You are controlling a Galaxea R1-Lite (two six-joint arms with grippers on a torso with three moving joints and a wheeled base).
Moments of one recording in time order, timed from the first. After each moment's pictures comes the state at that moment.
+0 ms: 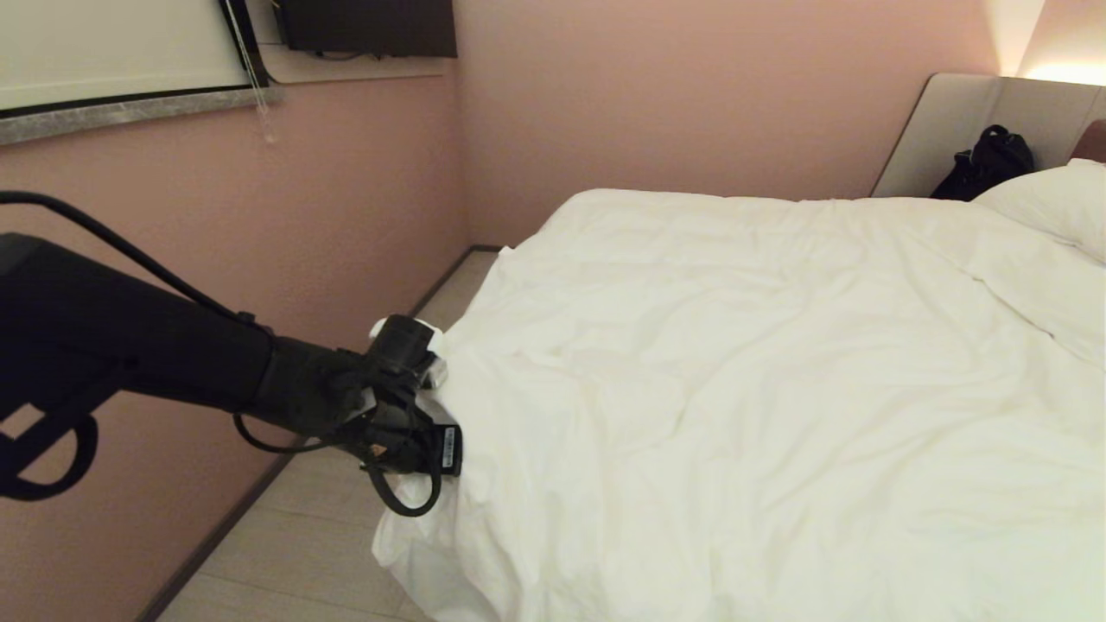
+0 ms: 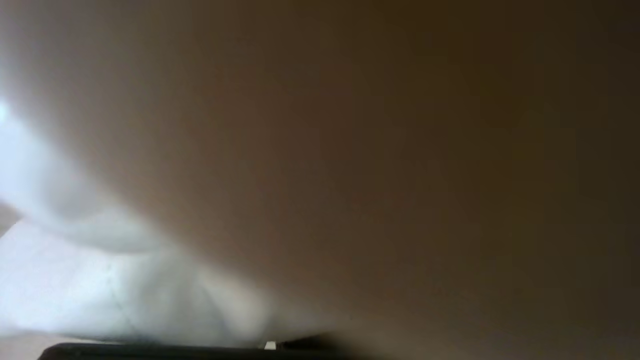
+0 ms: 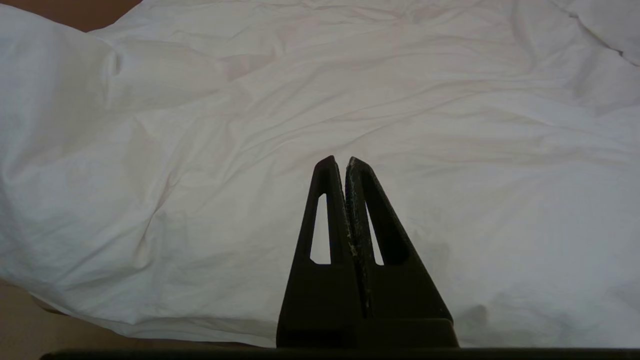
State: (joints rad) left arm -0.39 2.00 -1.15 0.15 0.01 -0.29; right arm 0.00 0.00 0.00 0.00 0.00 -0.03
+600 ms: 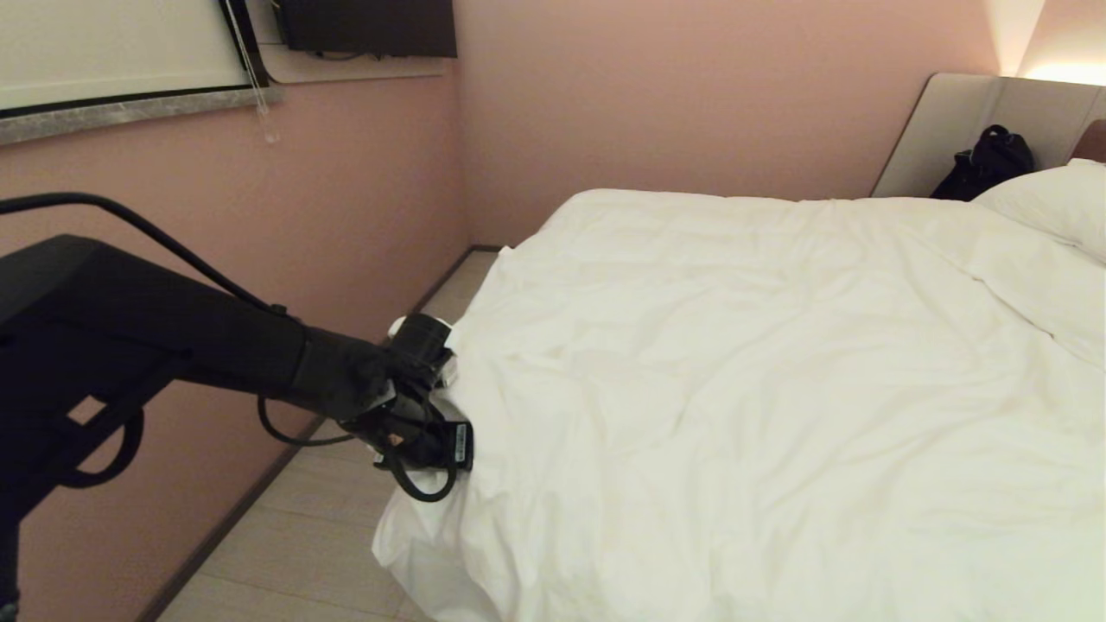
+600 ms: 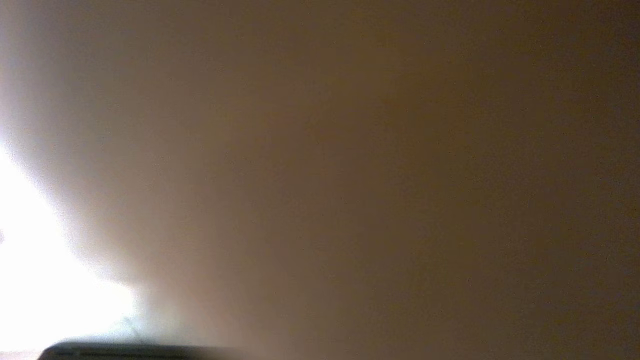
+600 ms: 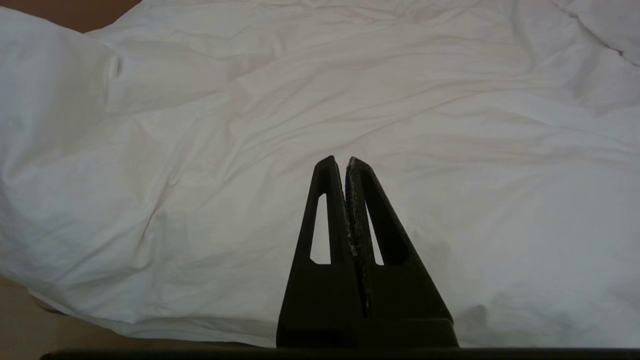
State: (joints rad) left arm -0.40 2.07 -1.25 0.24 0.00 -0.32; right arm 0.00 0.00 0.00 0.00 0.00 -0.03
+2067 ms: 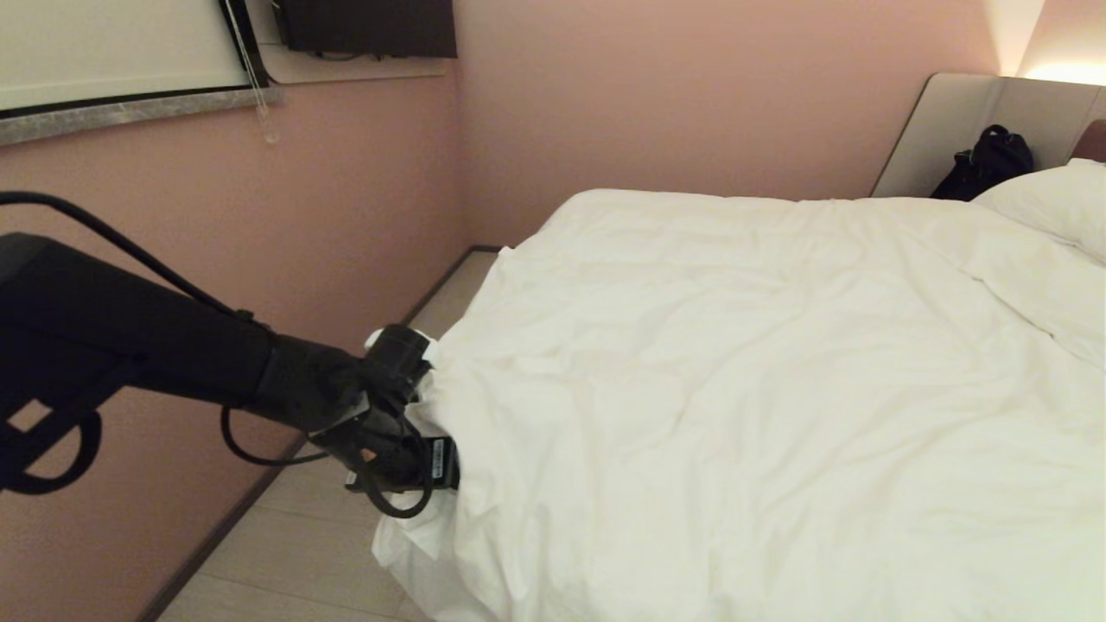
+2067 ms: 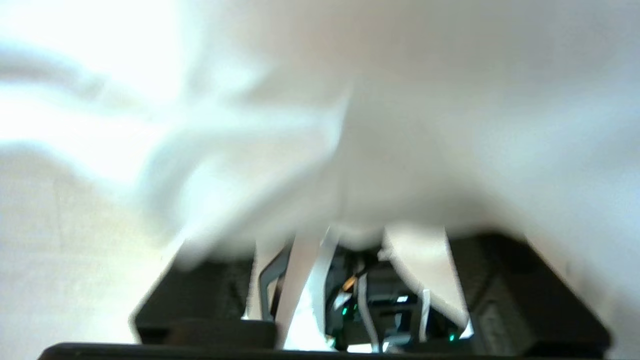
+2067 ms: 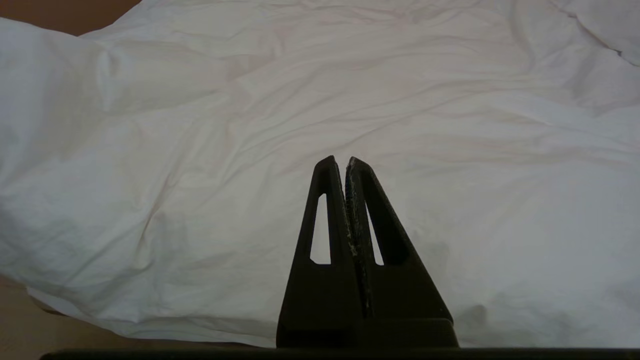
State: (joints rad) left arm -0.35 2.00 -1.14 0.26 0.00 -0.36; right arm 0.00 0.00 0.00 0.00 0.00 -0.03
